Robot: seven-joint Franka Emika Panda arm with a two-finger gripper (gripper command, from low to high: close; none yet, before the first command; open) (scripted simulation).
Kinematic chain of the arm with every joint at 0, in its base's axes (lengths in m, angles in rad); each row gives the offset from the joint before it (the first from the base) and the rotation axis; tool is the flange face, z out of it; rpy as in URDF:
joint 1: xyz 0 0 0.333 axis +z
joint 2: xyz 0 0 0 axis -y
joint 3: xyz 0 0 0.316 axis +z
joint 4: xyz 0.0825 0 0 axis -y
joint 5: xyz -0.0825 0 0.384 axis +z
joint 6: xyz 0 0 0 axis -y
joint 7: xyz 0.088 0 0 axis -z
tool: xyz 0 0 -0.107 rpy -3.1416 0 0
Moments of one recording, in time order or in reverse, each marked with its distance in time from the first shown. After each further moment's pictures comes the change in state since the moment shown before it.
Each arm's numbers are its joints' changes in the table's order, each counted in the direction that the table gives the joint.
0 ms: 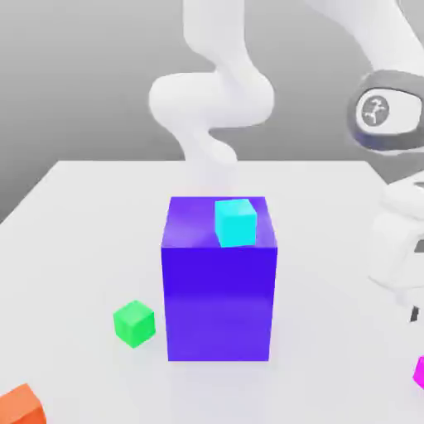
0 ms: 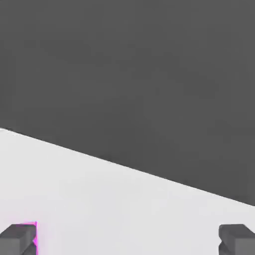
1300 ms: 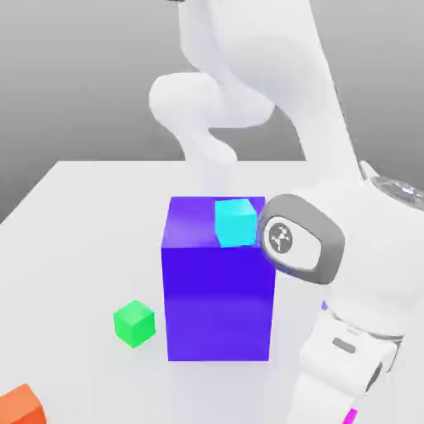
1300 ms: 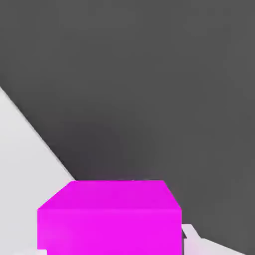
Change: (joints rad) arm -0.212 -0.213 -0.184 0.100 -0.371 0.079 -0.770
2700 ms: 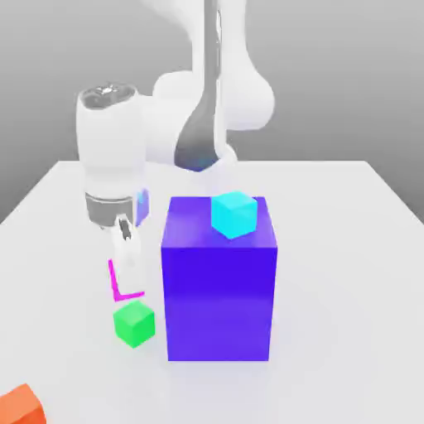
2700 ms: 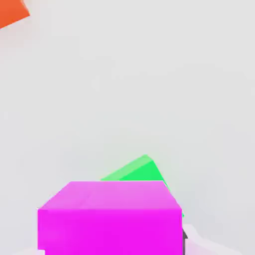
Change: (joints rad) arm -0.297 0.672 -0.252 -0.762 0.700 0.079 1.371
